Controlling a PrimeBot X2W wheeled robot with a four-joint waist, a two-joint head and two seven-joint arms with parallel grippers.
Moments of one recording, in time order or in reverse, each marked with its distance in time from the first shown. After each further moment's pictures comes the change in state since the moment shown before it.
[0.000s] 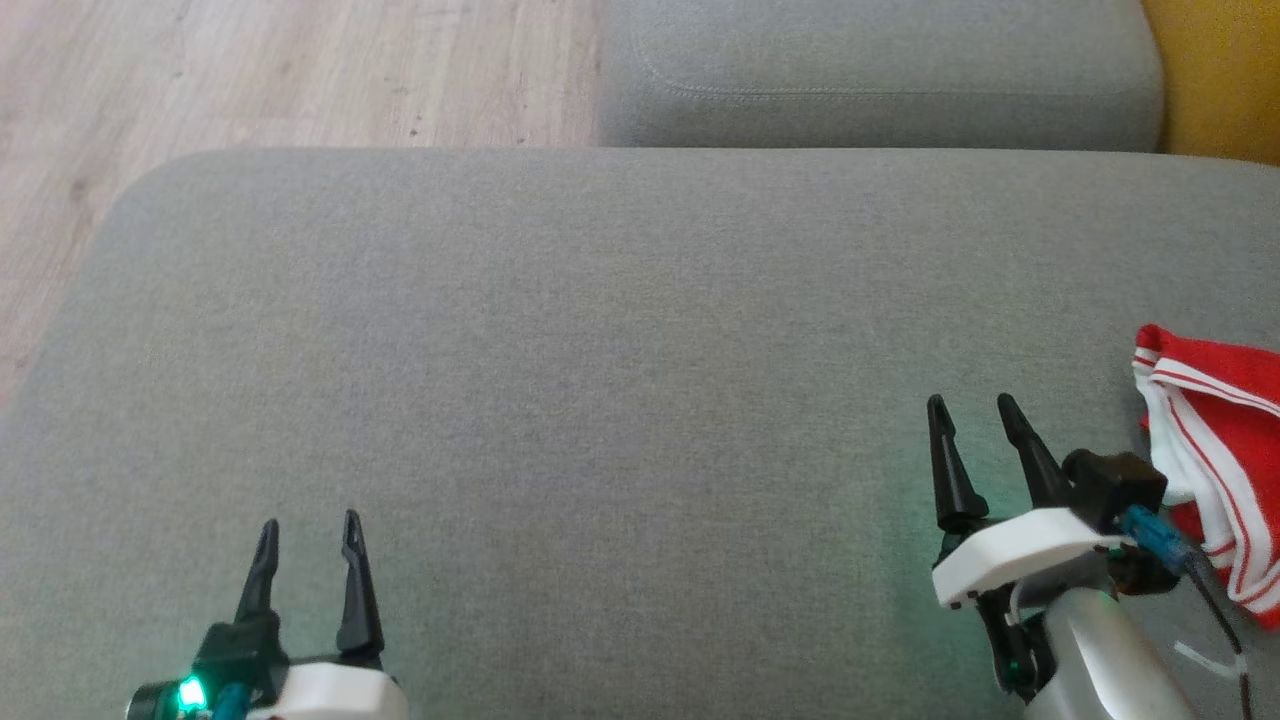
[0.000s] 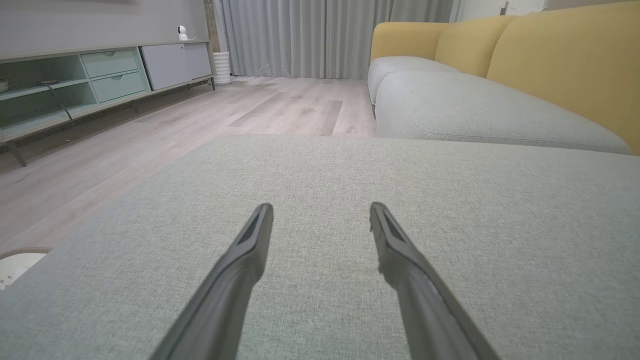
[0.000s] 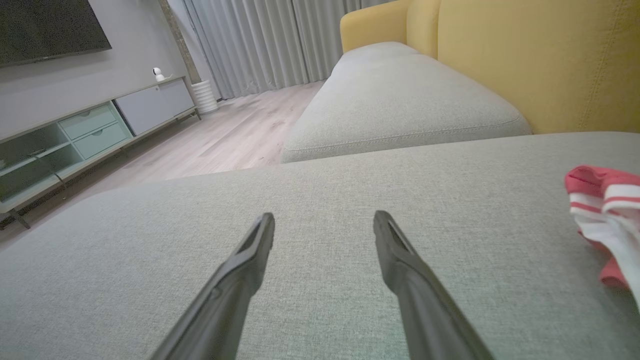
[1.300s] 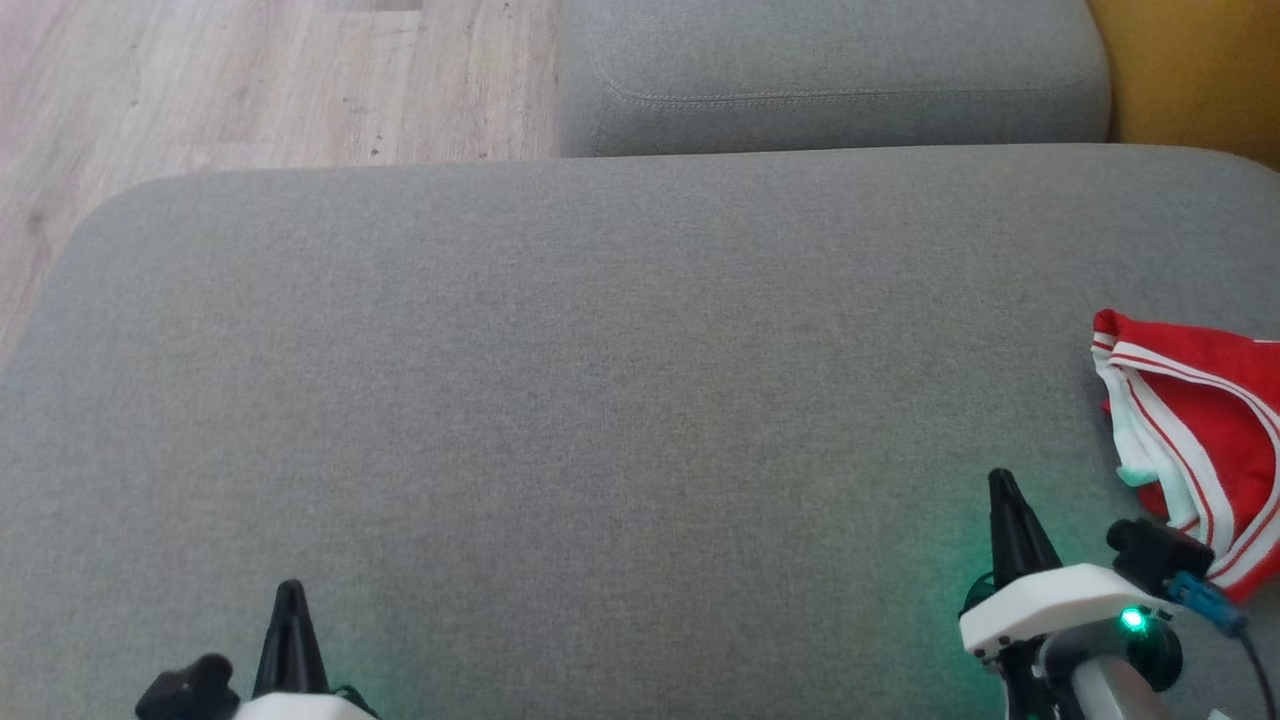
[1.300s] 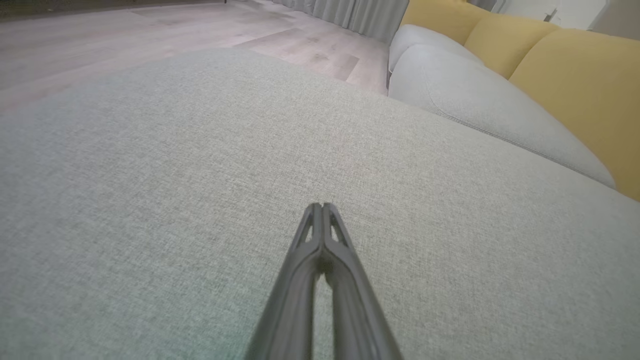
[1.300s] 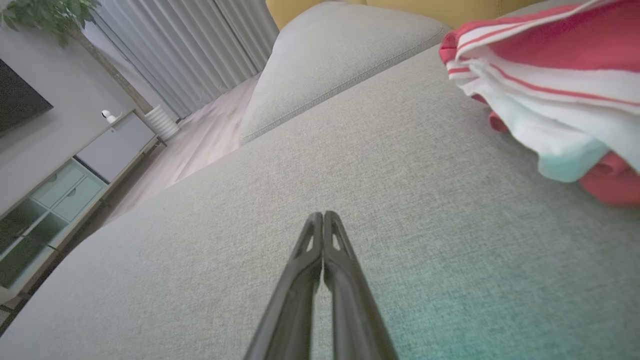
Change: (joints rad) left arm 0.038 -0.003 0.022 0.065 -0.288 -0.045 0.074; right arm 0.106 0.005 -0.028 -0.007 0.261 0.000 0.065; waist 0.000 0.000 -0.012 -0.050
